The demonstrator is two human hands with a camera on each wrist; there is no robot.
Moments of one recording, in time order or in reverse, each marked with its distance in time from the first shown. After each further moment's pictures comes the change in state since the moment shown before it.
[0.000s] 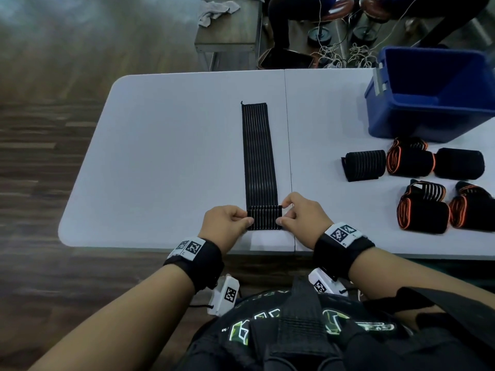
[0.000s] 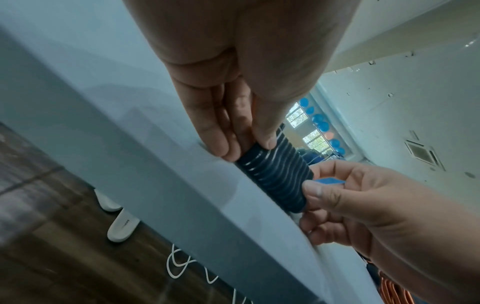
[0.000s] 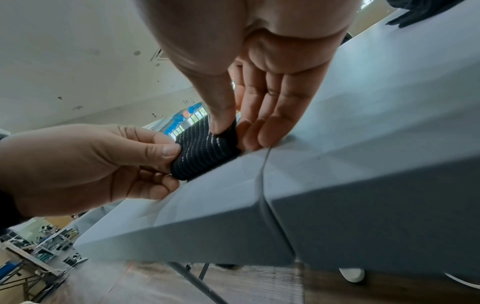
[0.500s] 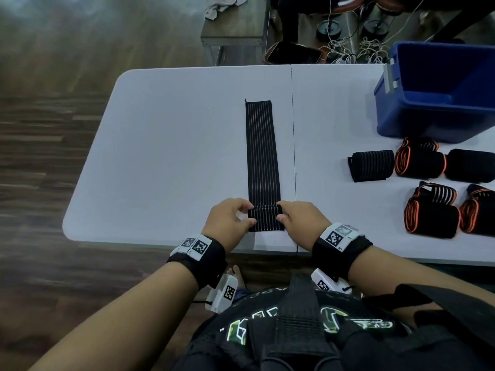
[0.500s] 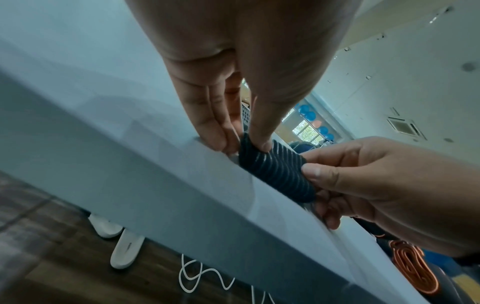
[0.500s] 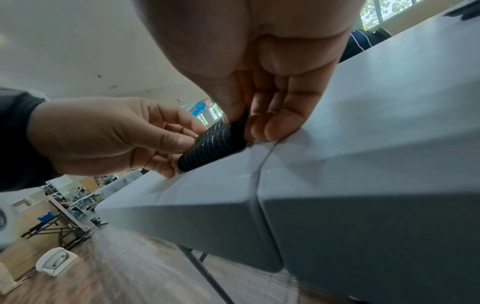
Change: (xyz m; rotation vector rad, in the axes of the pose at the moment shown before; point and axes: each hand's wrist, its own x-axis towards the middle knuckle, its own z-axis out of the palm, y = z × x) left_hand 0.004 0.004 0.000 0.275 -0.015 0.164; right_hand 0.014 -0.008 0.006 -0.392 -0.128 -0.144
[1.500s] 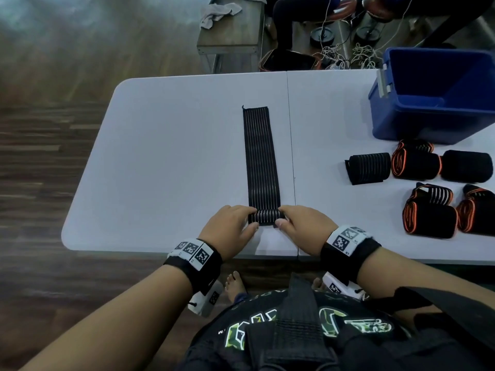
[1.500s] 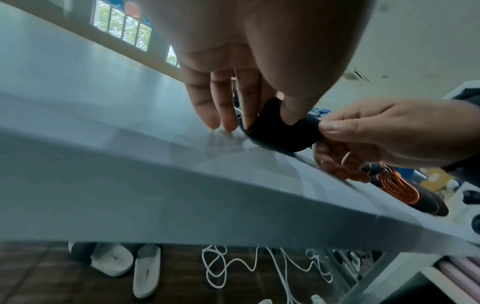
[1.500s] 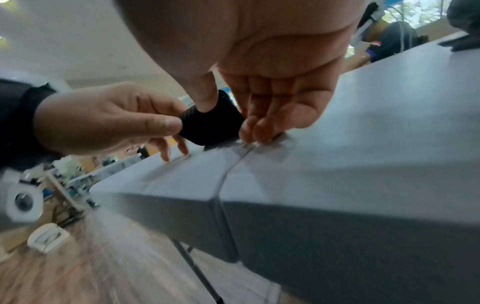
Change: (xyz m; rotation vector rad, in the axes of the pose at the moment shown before) left_hand 0.003 -0.004 -0.006 0.408 -0.051 0.330; right_hand -0.010 0.005 -0.007 0.008 -0.008 -0.054
